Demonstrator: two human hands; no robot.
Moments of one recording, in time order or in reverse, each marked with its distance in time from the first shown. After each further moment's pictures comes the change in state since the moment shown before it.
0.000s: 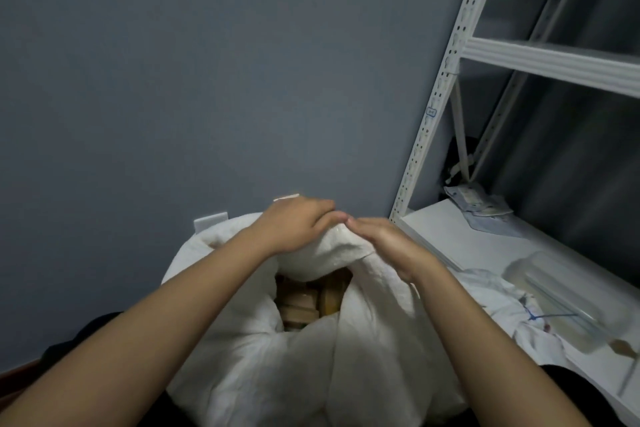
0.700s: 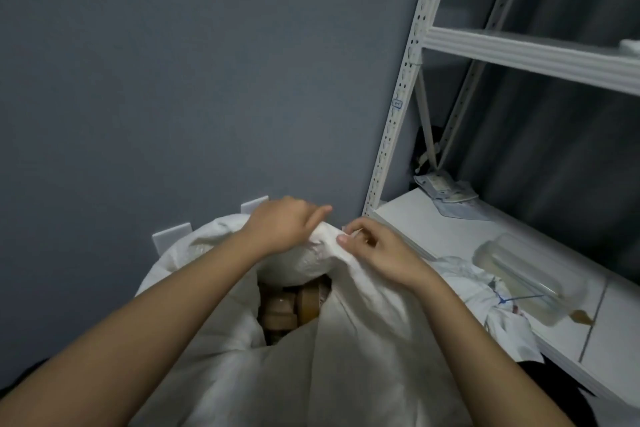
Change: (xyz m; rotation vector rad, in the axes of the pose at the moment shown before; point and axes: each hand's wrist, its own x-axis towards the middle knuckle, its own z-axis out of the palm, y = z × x) left_hand 0.041 0.010 0.021 -0.014 -0.013 0.004; right_hand -0.012 0.035 -0.031 -0.293 0.189 0.060
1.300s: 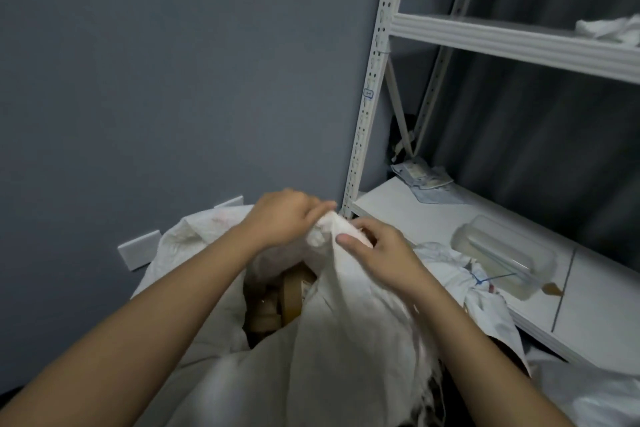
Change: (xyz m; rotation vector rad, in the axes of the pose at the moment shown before) left_hand 0.031 0.024 0.013 -0.053 -0.040 0.118; right_hand -0.022 0.020 -0.018 -0.245 0.231 -0.062
